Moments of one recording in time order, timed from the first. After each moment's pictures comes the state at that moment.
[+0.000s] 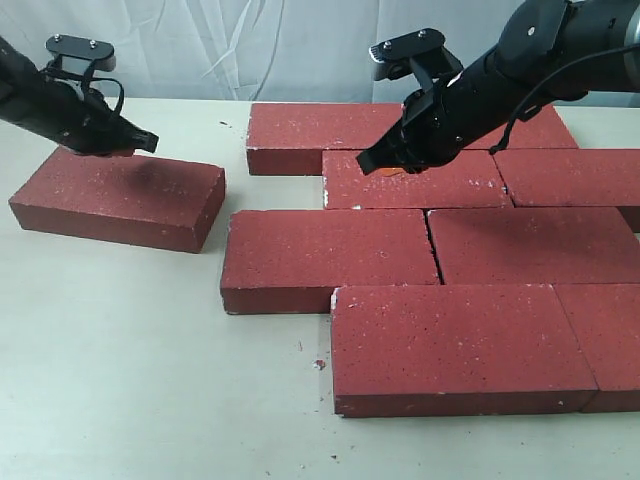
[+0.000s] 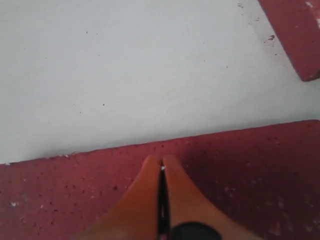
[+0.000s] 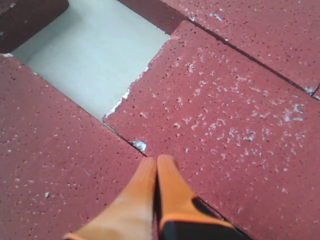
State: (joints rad) left arm -0.04 2.00 -1.31 -0.60 0.37 0.75; right arm 0.34 1.88 -1.29 0.52 0.56 -0.67
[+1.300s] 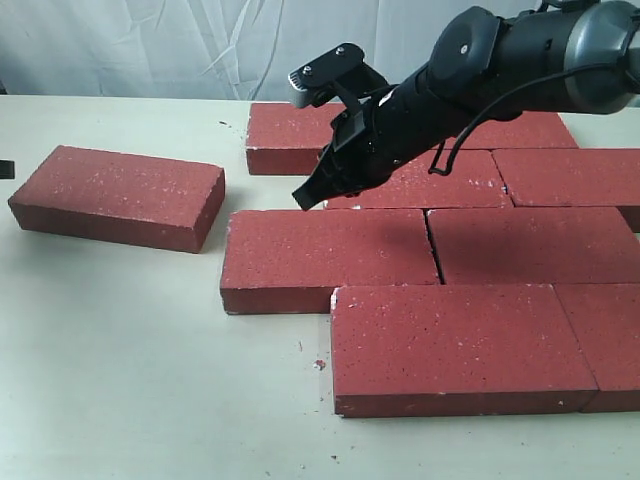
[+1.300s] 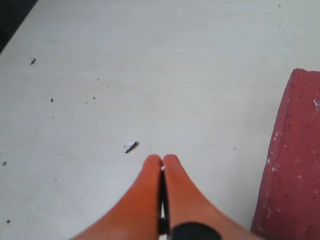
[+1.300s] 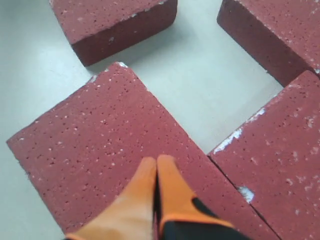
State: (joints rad) left arm 0.20 1.81 -0.86 -0.60 -0.23 0.71; right arm 0.51 1.88 -1.29 0.60 0.54 -0.81
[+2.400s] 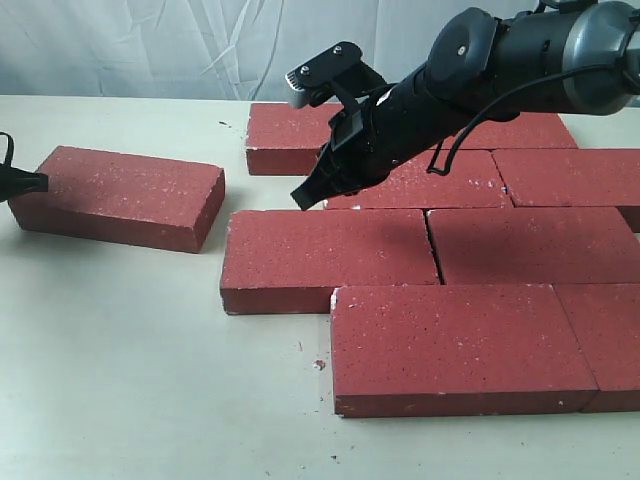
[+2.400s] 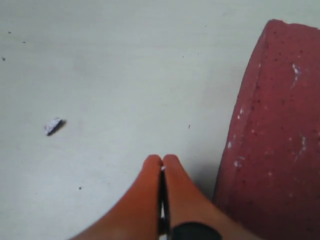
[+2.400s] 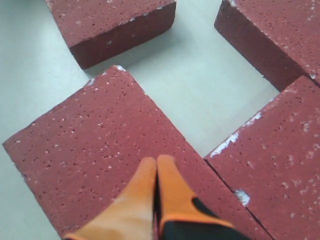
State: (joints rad) left arm 0.20 1.97 -1.00 -0.63 -0.01 0.70; right arm 0.52 1.88 -1.29 0.59 0.52 -0.81
